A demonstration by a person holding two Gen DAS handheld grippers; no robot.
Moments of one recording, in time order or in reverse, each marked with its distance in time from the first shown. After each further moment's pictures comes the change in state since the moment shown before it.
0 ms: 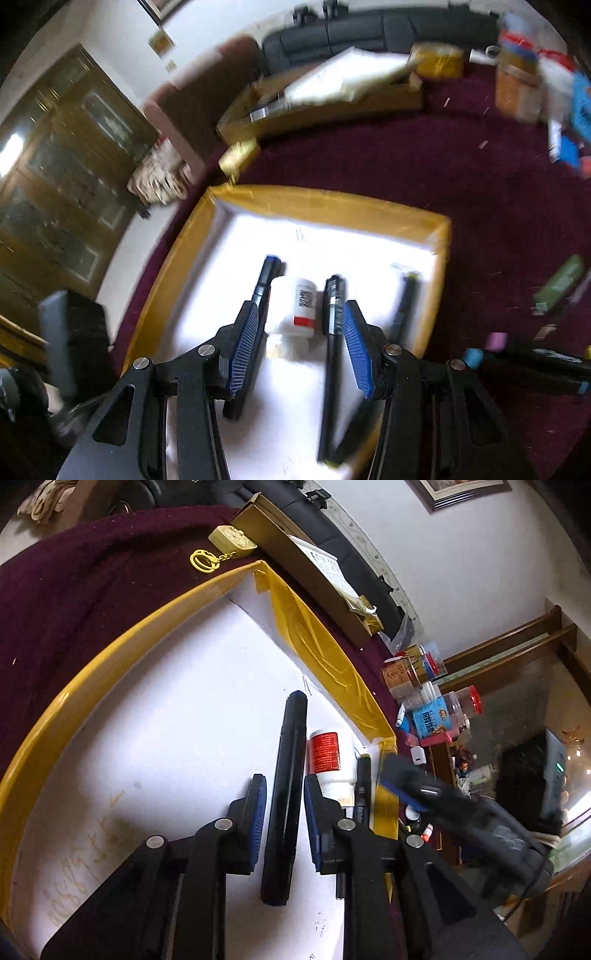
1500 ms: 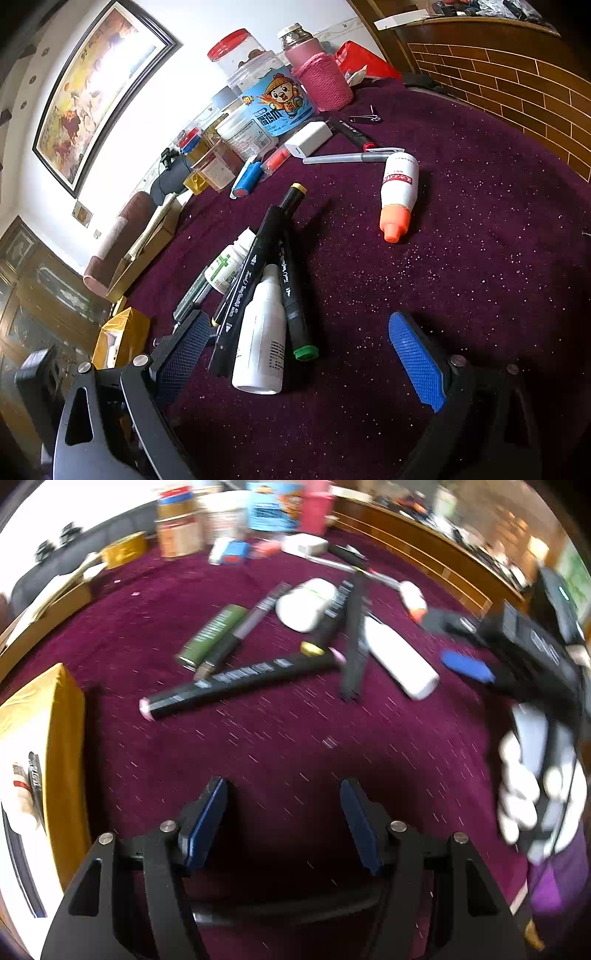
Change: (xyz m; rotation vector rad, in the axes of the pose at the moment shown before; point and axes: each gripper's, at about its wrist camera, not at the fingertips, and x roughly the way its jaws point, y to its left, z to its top) left arm 0.133 -0.222 -0.177 1.000 0.332 0.291; right arm -0.158 -0.288 -0.140 0.496 -0.417 -0.133
